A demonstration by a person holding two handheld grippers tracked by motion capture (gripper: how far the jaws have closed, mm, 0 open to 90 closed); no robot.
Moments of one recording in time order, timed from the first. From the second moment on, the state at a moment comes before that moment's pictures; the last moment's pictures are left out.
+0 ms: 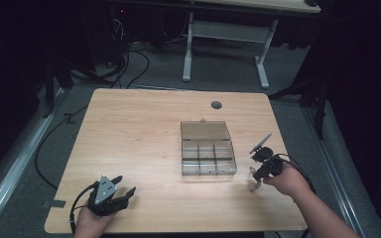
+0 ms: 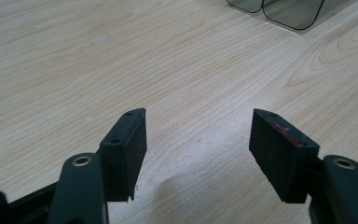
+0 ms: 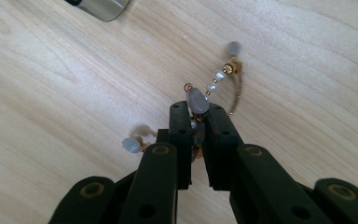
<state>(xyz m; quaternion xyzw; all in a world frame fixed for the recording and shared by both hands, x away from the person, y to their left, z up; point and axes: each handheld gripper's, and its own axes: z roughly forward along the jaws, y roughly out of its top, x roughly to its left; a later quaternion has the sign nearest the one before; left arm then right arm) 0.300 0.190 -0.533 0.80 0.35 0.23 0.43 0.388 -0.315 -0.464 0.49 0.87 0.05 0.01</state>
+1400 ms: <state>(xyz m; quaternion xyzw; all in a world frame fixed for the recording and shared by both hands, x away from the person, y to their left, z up) 0.300 0.190 -0.533 0.80 0.35 0.24 0.43 0.390 -0.320 -0.409 0.48 0.88 0.07 0.03</state>
